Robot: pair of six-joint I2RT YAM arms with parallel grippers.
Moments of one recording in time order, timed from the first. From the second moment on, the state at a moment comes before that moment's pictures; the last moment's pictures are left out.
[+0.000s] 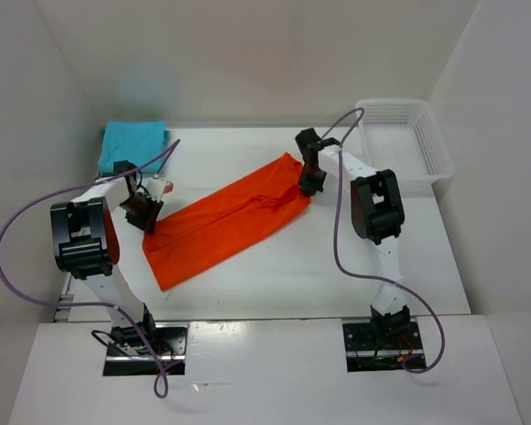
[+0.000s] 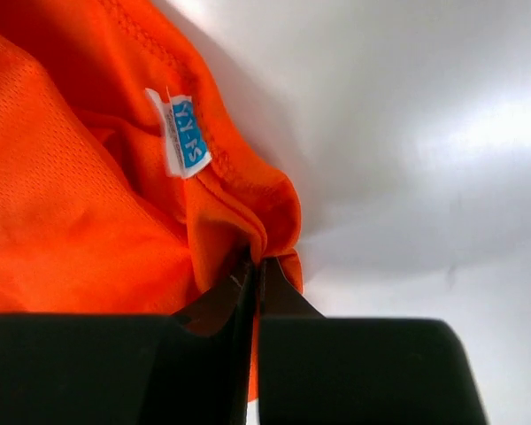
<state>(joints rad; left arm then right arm) 0.23 1.82 1.17 -0.72 0.20 0.64 0.34 2.20 1.72 -0.84 0.13 0.76</state>
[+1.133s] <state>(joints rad) -0.06 1.68 1.07 -0.88 0.24 0.49 0.44 2.31 2.48 -1.03 0.49 0.44</state>
